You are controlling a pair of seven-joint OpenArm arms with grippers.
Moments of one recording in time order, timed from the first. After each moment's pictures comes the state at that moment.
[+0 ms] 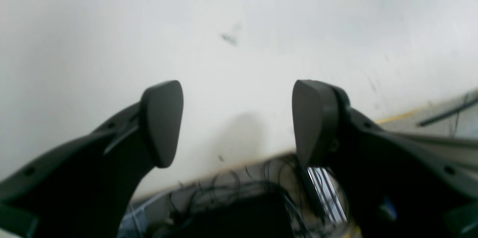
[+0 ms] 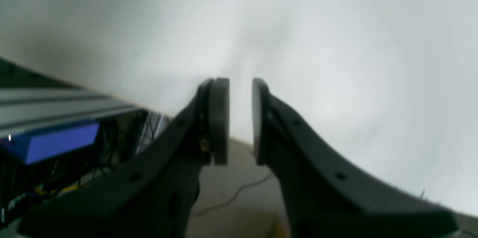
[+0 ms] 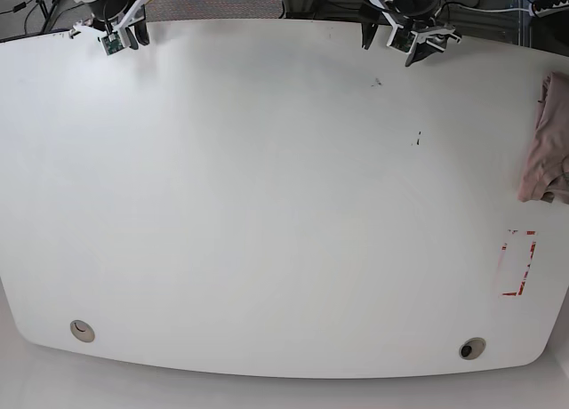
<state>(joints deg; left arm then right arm) 50.8 -2.3 -3.1 114.7 11.3 -18.1 15.4 -49.9 9.3 30.1 110.5 7.6 39.9 -24.9</state>
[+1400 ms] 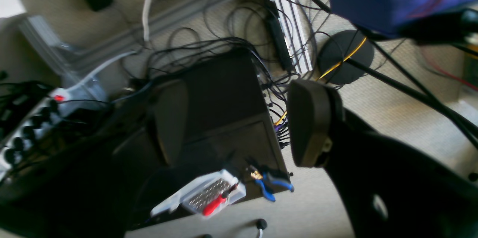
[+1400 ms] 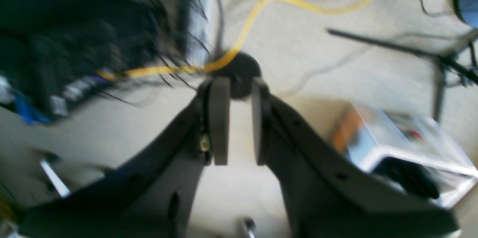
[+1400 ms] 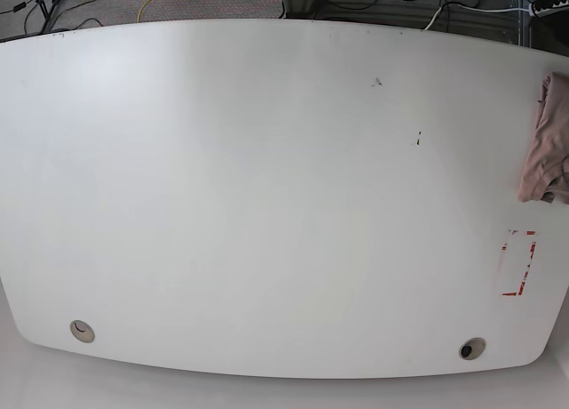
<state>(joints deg) 51.7 -4.7 -1.8 92.3 10.7 -18.3 28.1 -52.8 7.4 24.3 83.5 0.1 39.4 -24.4</state>
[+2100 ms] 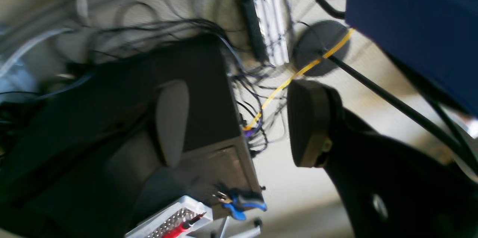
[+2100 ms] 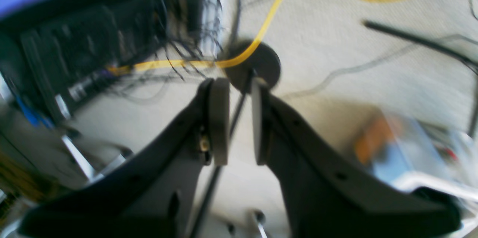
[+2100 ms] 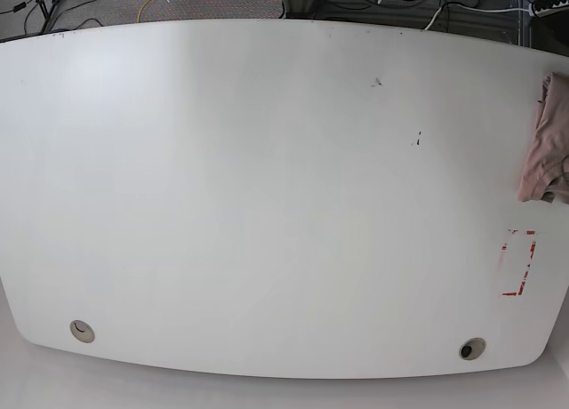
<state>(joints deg) 29.9 -2.3 -2.0 53.6 10.5 -18.3 21.5 -31.0 7.2 20.4 53.5 -10.1 39.4 -20.4</state>
